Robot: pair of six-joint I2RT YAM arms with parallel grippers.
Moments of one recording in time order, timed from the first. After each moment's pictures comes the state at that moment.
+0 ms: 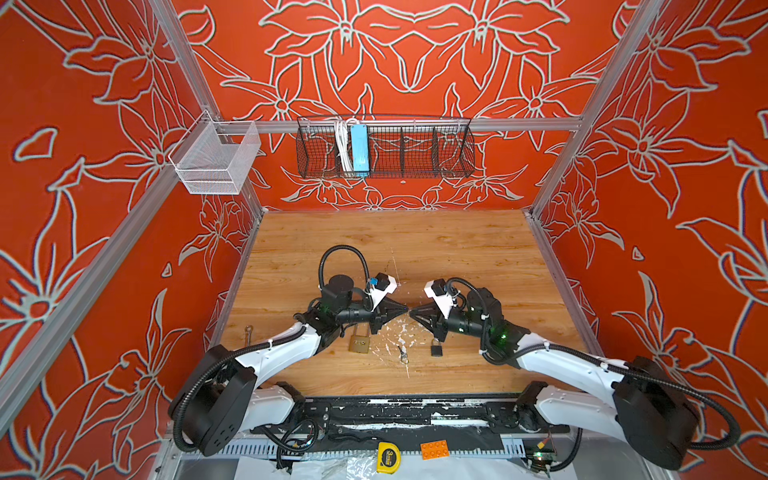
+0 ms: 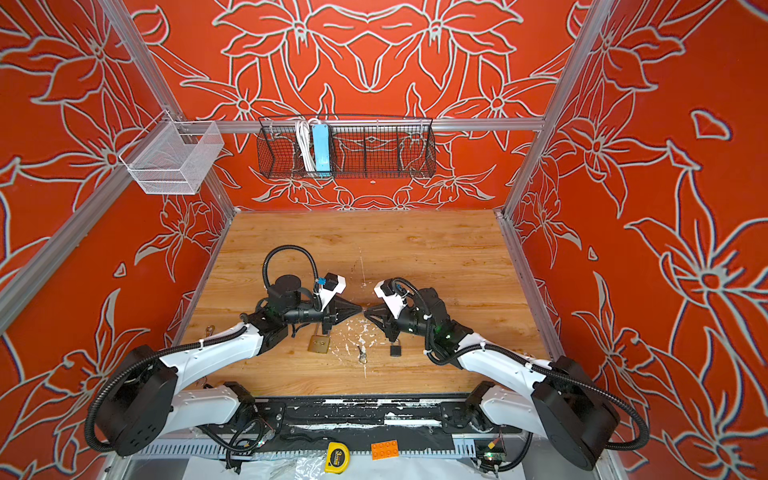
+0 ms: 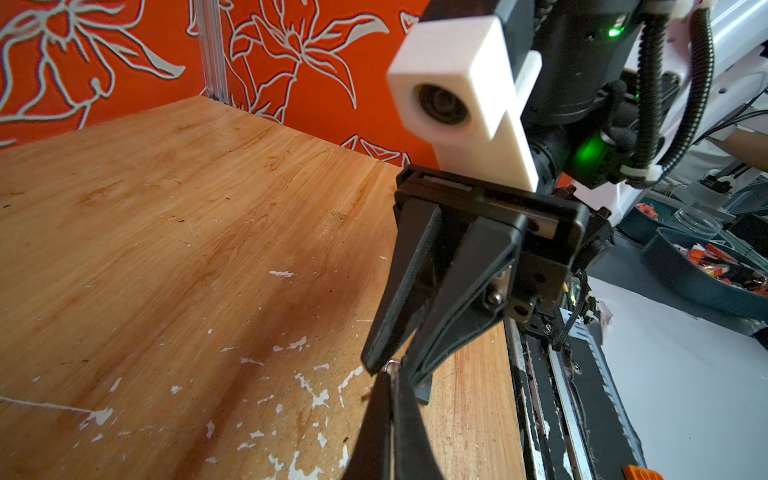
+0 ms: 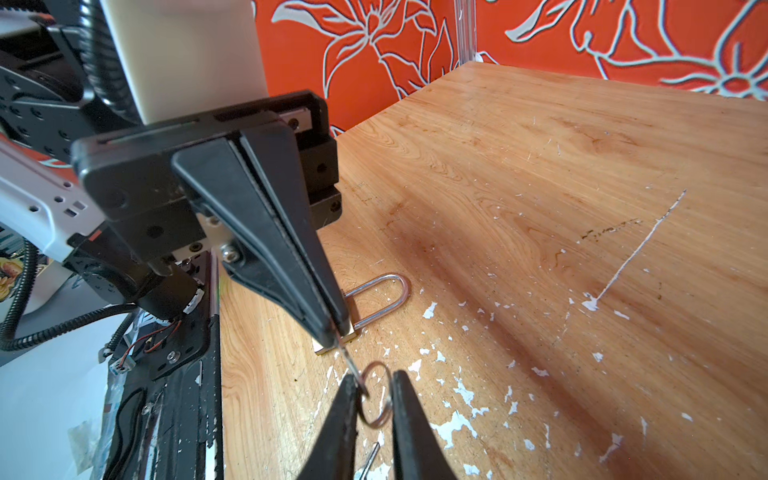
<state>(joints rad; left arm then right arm) -0.52 1.26 0.53 0.43 0.82 -0.02 0.69 1.14 0.44 0.39 -0.47 0.16</state>
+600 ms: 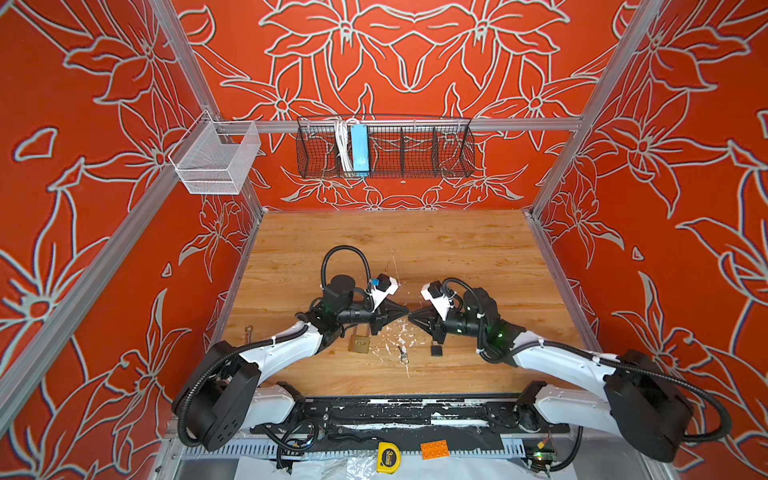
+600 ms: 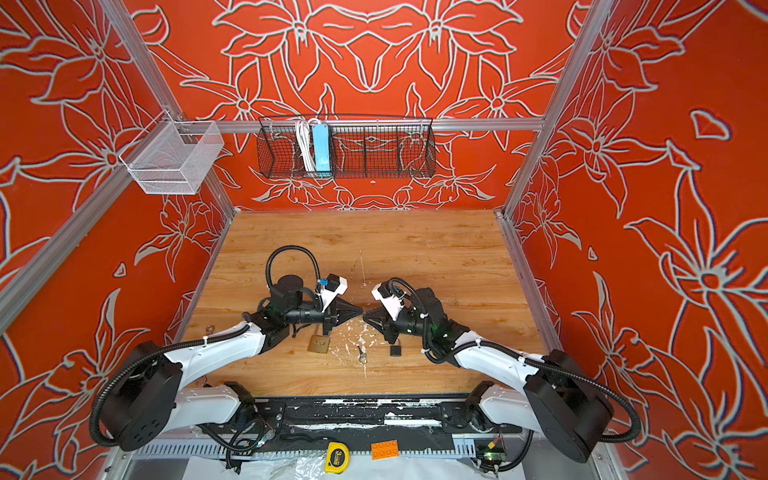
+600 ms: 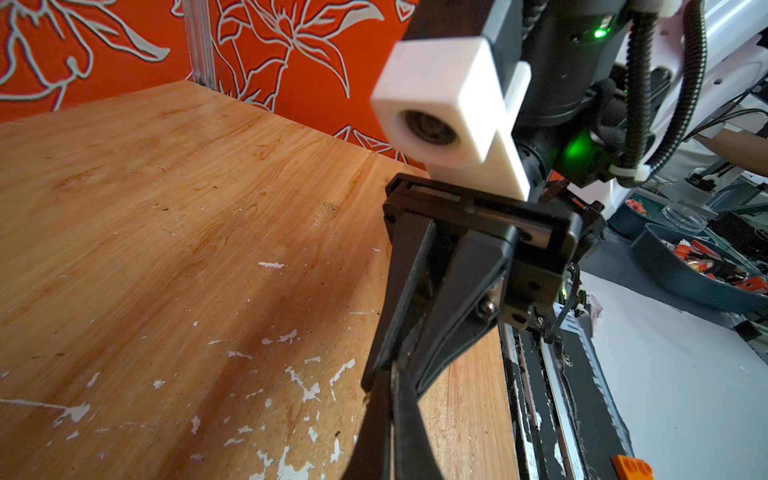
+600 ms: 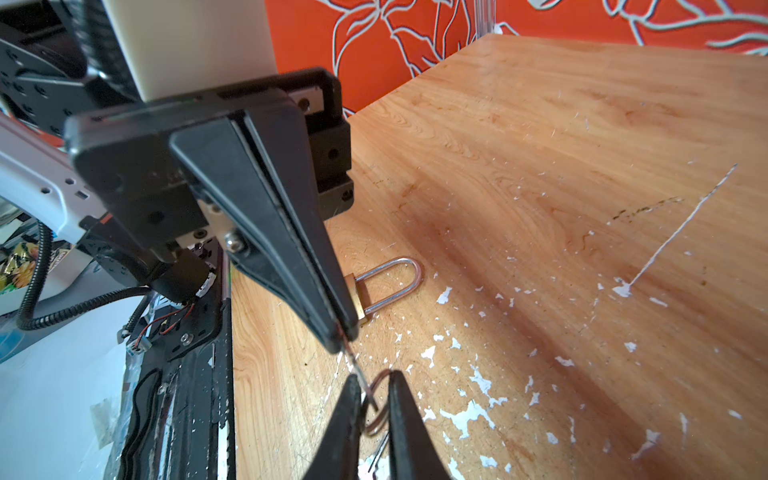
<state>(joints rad) -0.52 1.28 0.53 0.43 0.84 -0.02 0.69 1.20 0.45 0.39 -0.52 0.16</state>
